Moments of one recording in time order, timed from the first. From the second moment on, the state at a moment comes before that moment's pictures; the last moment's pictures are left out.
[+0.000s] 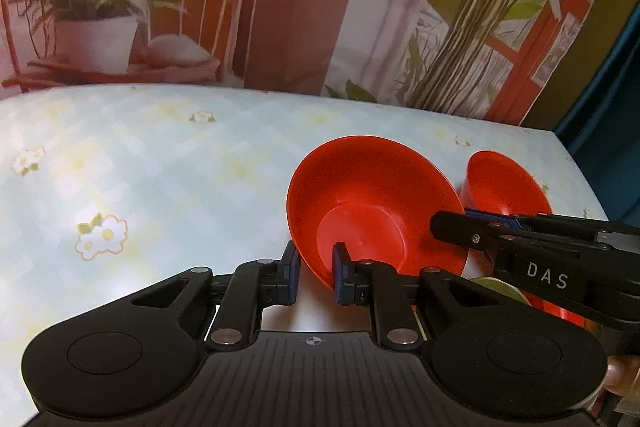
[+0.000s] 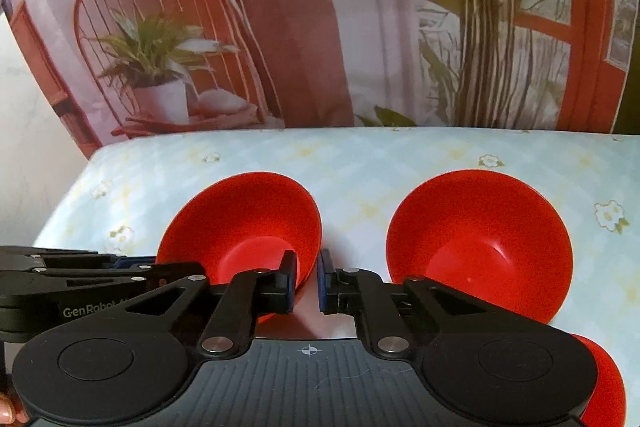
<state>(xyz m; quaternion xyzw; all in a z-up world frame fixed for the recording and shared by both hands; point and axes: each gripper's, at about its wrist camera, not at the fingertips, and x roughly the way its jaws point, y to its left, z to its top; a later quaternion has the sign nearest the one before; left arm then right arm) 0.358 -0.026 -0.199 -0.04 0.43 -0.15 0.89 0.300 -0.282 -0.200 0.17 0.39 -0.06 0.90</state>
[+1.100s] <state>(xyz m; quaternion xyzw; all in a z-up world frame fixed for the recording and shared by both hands) 0.285 -0.124 -0.147 -0.01 0.38 -0.26 0.89 0.166 -0.348 -0.122 0.16 0.31 -0.10 0.93</state>
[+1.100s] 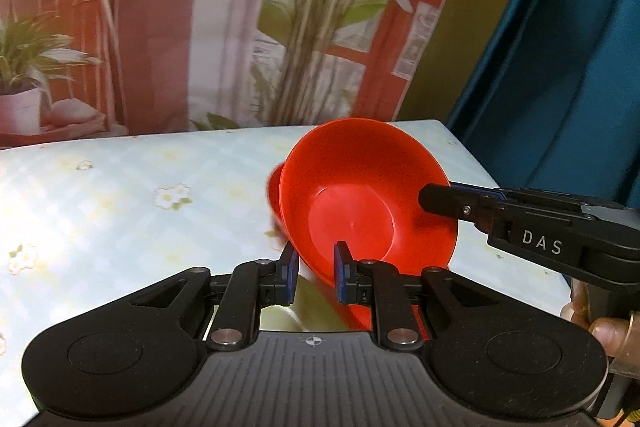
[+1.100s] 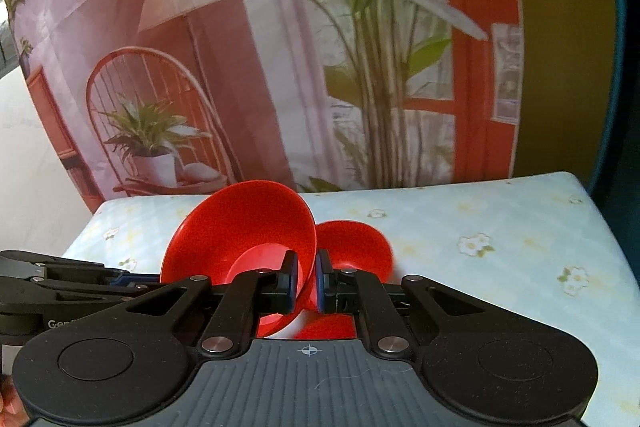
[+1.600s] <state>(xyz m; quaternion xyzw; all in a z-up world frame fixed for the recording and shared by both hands) 0.283 -0.169 -0.177 0.01 0.42 -0.29 0.86 0.127 -0.376 -0.150 0.17 0.33 -0.14 0.92</state>
